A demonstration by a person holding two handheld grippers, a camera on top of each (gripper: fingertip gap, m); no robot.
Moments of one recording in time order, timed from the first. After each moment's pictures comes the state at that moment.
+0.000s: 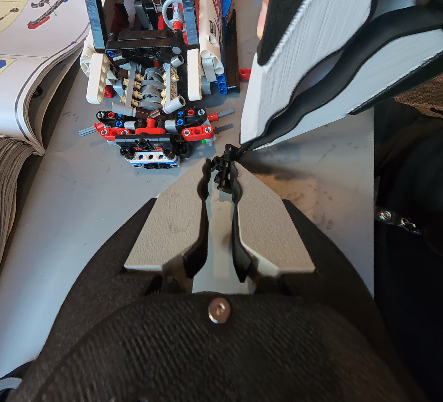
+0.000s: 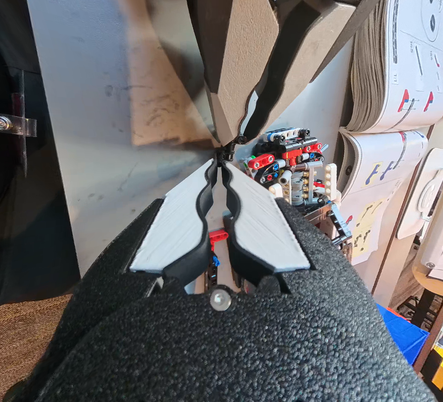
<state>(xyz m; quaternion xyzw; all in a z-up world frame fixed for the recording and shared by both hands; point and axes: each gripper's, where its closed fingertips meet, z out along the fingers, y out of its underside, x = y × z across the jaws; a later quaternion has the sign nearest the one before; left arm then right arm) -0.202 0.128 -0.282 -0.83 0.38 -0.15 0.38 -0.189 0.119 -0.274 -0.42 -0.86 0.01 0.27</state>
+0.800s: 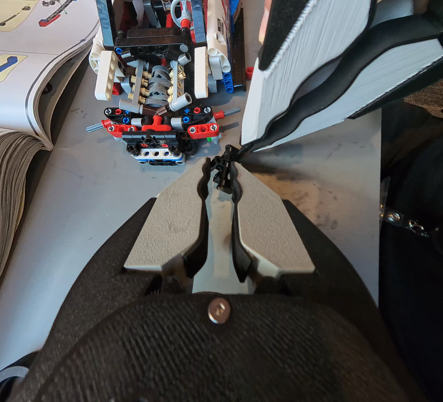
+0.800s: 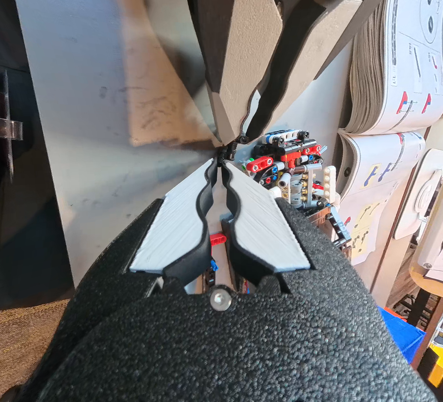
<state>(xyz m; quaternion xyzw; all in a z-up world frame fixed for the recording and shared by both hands) -0.206 0.129 -0.282 -0.84 0.37 -0.14 0.38 -0.192 0.121 -0.277 -0.42 -0.86 0.01 0.27</state>
